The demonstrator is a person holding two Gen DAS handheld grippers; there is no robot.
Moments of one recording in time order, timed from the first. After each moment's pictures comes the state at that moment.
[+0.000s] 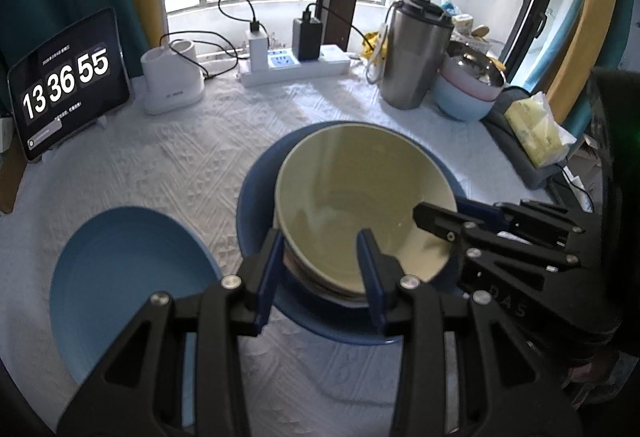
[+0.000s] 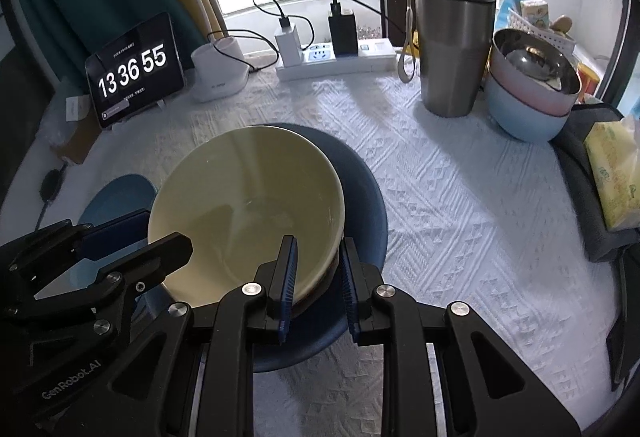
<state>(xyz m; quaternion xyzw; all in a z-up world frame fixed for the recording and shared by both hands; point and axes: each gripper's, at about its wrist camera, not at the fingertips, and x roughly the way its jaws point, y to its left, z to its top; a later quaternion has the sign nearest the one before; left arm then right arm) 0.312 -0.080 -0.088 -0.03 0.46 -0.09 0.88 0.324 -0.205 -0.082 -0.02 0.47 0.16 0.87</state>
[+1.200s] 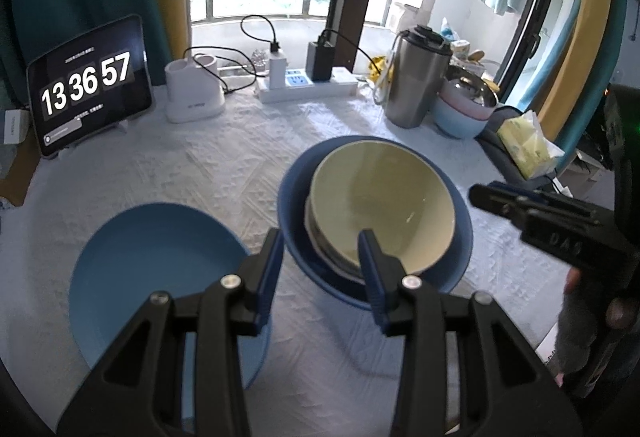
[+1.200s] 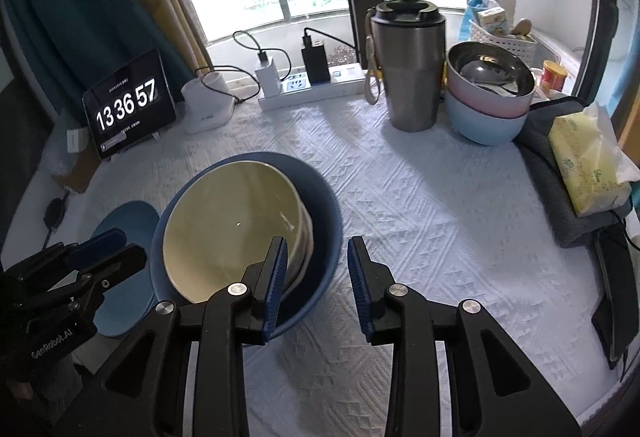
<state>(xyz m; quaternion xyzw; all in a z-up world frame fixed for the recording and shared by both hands) 0.284 -0.051 -0.071 -0.04 0.42 -0.09 0.90 0.304 -0.240 -0.057 0.02 0.43 0.13 0.89</state>
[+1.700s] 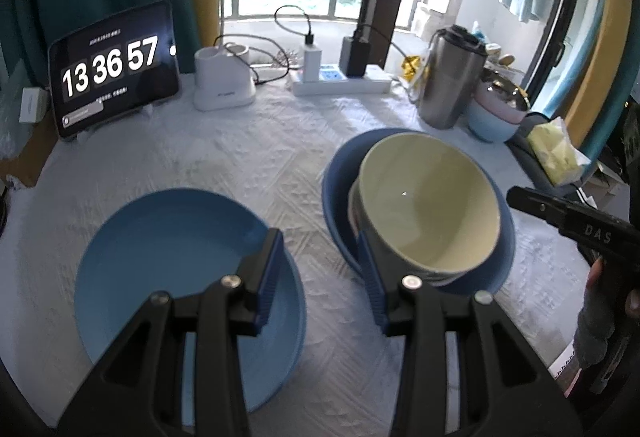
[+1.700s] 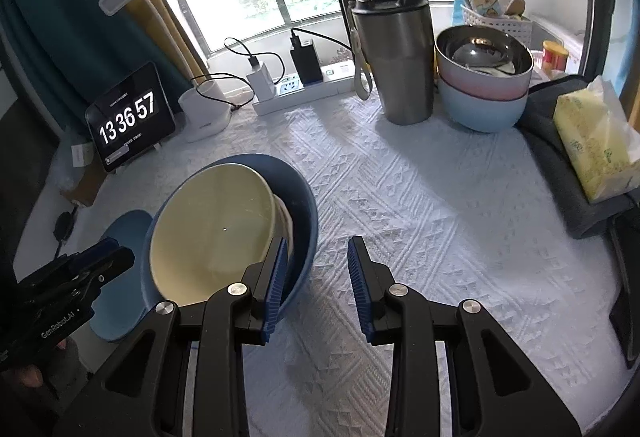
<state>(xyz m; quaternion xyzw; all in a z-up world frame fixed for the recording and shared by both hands) 0.289 -0.035 -0.095 -0.05 0.42 -0.04 0.90 0.310 -0.259 -0.075 0.06 0.43 0.14 0.89</state>
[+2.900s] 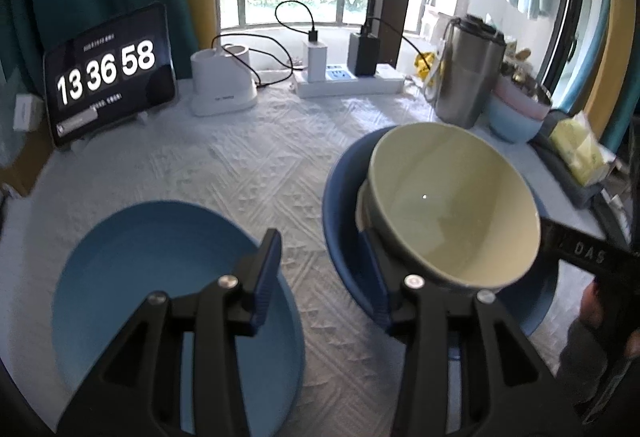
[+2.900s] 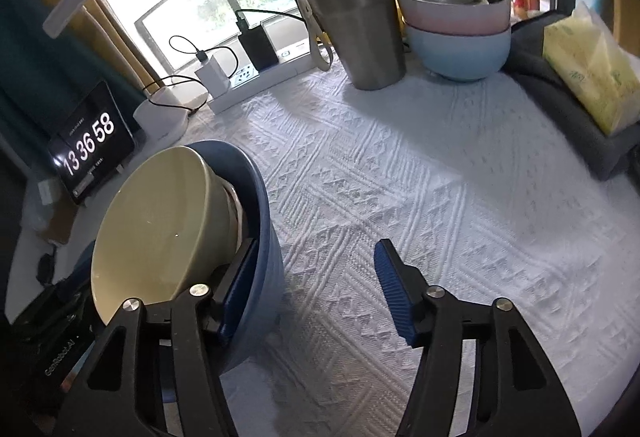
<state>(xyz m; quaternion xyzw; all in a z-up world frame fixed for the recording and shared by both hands) 0.311 -0.043 -0.123 -0.04 0.40 -0.03 0.91 0.329 -0.259 -0.122 0.12 0.44 0.08 0.89</state>
